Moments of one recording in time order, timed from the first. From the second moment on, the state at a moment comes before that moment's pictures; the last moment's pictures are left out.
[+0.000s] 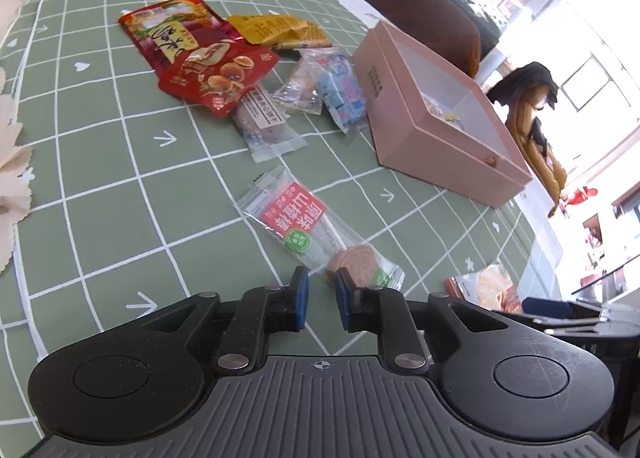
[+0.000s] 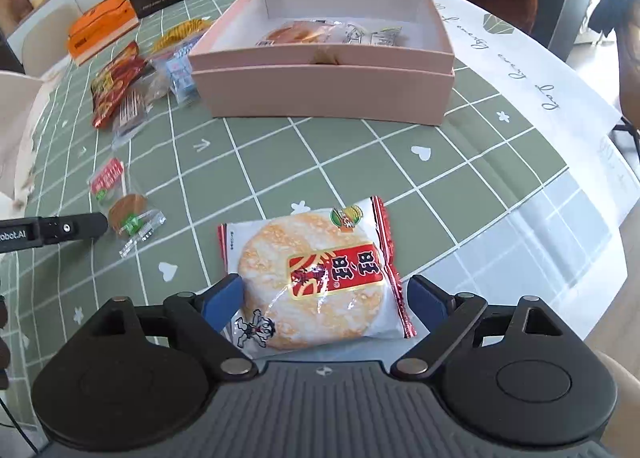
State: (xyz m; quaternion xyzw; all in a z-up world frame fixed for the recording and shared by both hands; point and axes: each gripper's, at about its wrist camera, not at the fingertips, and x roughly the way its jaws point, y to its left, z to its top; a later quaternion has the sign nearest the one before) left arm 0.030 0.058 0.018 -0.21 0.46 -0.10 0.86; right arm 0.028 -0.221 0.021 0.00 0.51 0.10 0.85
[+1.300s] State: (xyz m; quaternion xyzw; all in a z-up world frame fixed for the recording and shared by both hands) left arm 0.031 -0.020 0.028 0.04 0.44 -0.15 0.88; right arm 0.021 -0.244 0.025 0.11 0.53 0.09 0.83
